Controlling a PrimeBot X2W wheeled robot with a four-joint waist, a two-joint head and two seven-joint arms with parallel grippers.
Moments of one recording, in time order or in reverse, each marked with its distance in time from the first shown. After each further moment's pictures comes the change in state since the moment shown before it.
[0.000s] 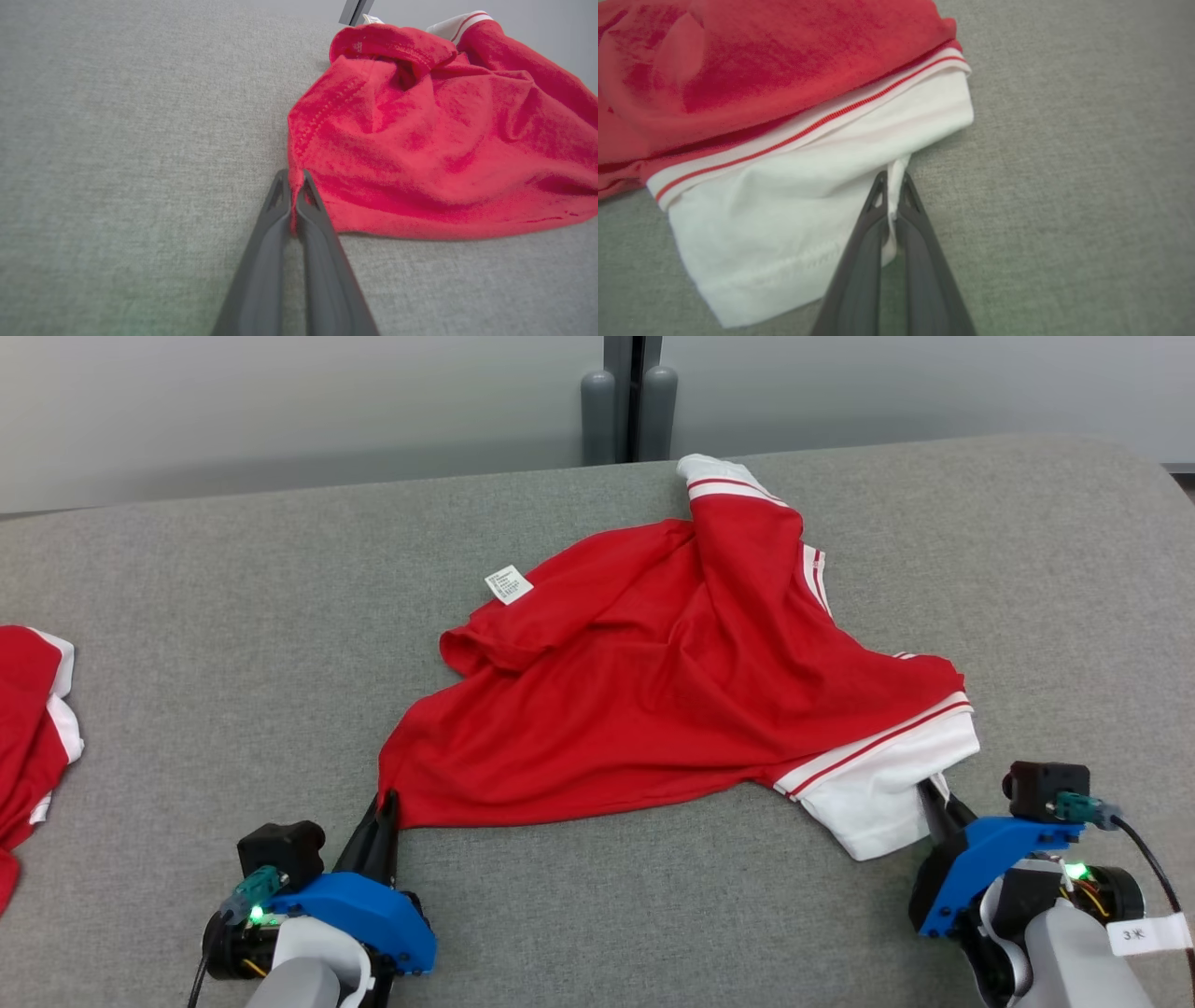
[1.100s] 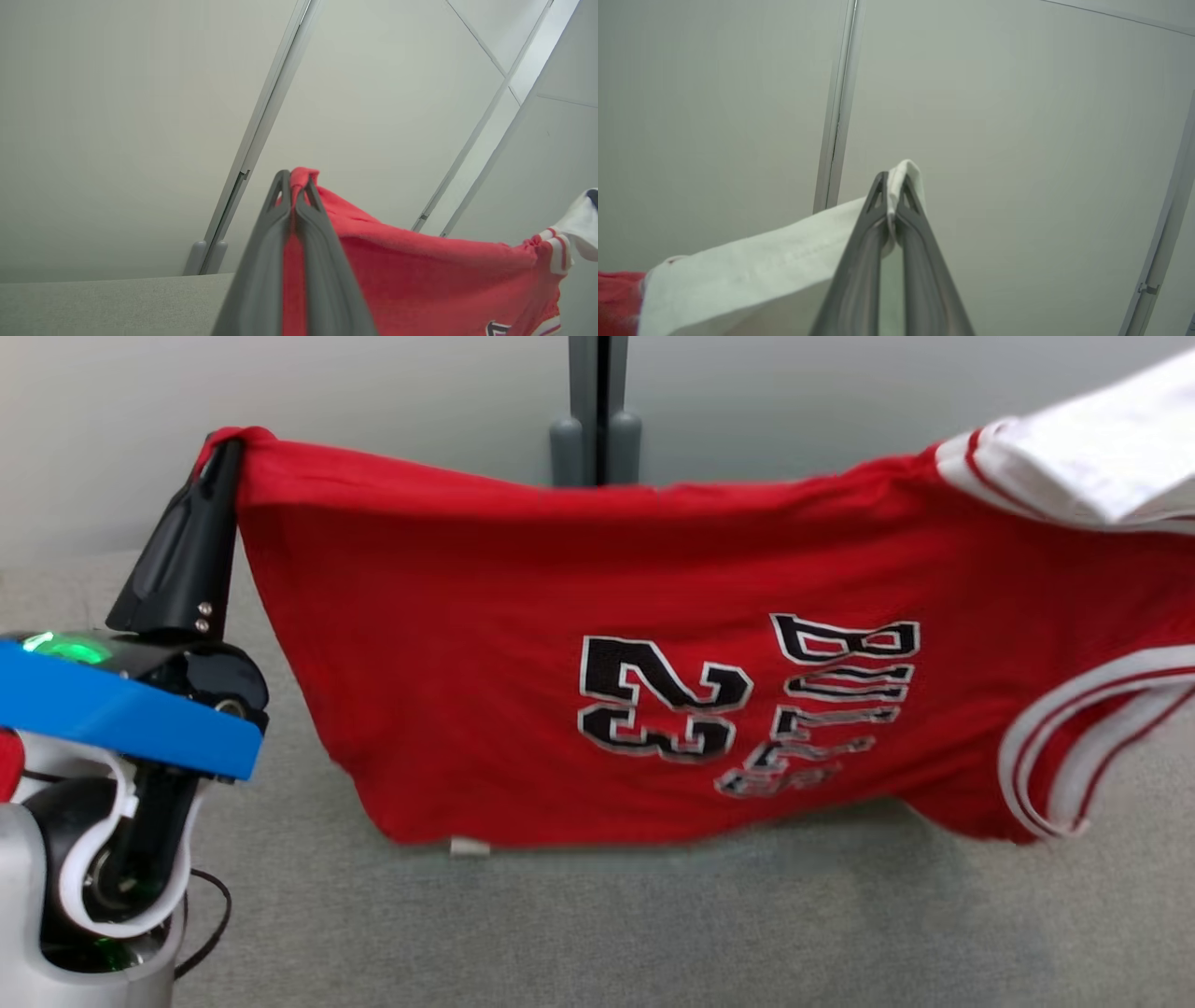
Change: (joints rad) left arm -0.074 0.180 0.192 -1.046 -0.374 0.131 0.488; right arm -0.157 -0.175 -0.089 -1.139 0.107 0.000 0.330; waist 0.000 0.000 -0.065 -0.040
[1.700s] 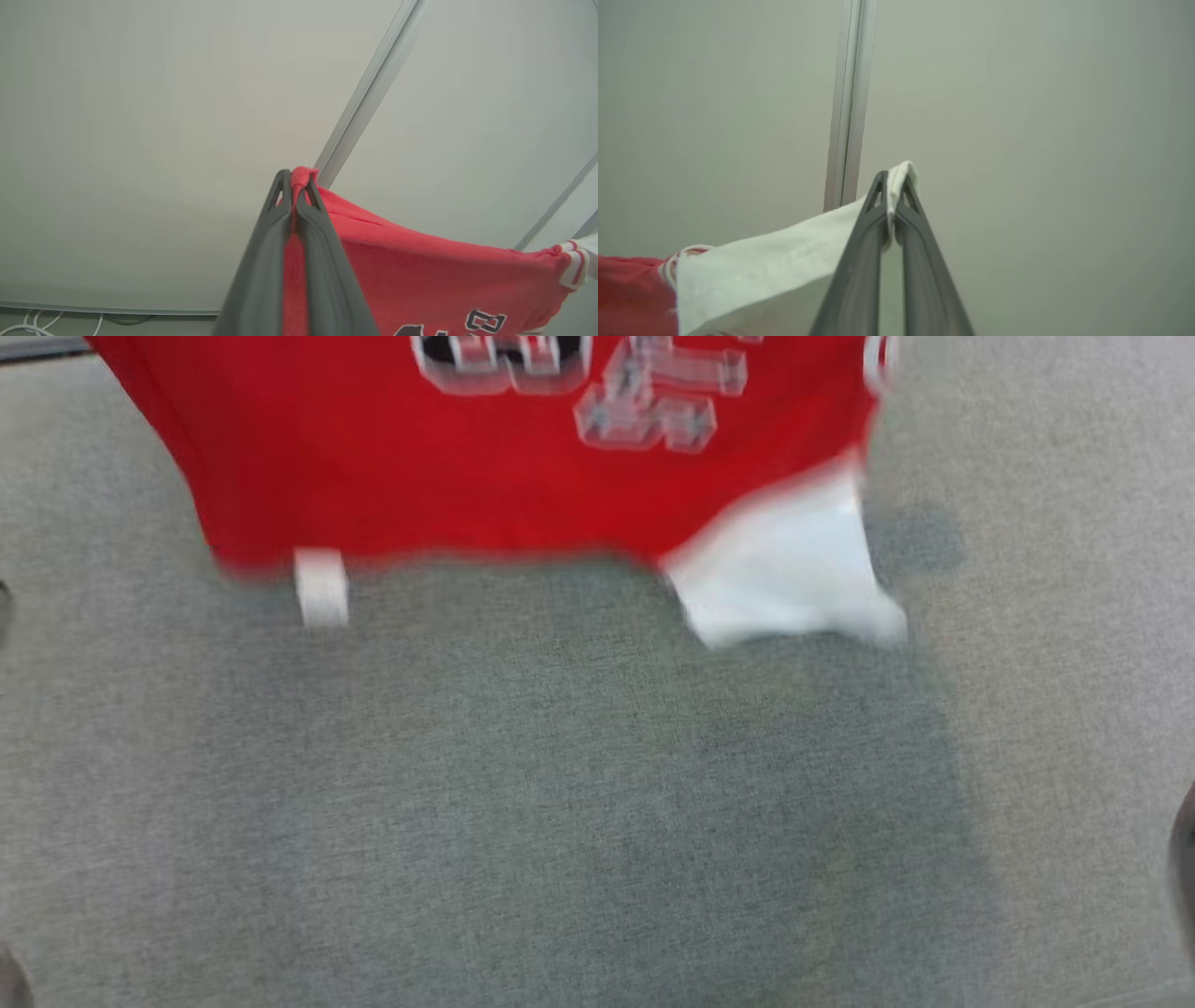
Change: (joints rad) left arm -0.529 0.098 0.057 0.332 0.025 0.036 0.065; right arm -0.676 0.013 0.204 0.737 0.011 0.000 -0.338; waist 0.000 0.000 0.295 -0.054
